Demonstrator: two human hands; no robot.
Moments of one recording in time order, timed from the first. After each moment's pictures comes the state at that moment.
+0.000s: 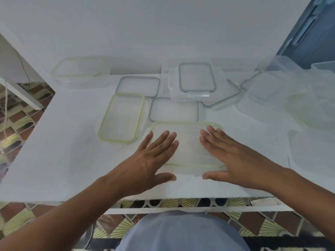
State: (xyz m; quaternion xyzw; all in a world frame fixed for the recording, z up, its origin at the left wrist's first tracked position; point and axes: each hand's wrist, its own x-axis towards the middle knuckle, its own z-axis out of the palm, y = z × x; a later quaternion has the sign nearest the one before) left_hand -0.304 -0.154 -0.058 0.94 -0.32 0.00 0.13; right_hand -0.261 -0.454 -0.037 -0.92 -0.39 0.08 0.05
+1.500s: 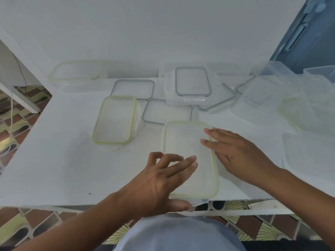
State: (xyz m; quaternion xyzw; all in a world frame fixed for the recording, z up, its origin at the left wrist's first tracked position) left_hand -0.331 -0.198 -0.049 0.91 -0.37 0.09 0.15; right_hand -0.249 -0.469 -0.044 -0.92 -0.35 -0.06 0.17
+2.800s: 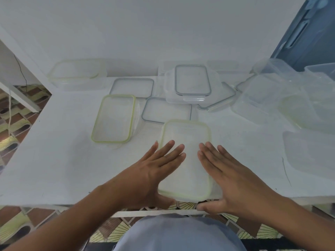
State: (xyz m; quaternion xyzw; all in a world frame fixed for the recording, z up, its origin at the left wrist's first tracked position) left_hand -0.318 -0.175 -0.038 0.92 -0.35 -0.10 0.12; right_hand -0.310 -0.447 -0.027 -0.94 -0.33 0.11 0.02
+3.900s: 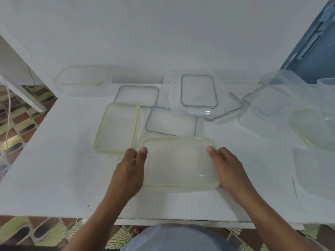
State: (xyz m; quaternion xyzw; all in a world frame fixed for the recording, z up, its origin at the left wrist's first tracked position) left_hand -0.293 -0.169 -0.050 0.85 0.25 -0.01 0.46; right_hand -0.248 -0.415 -0.050 -0.85 0.11 0.13 0.49
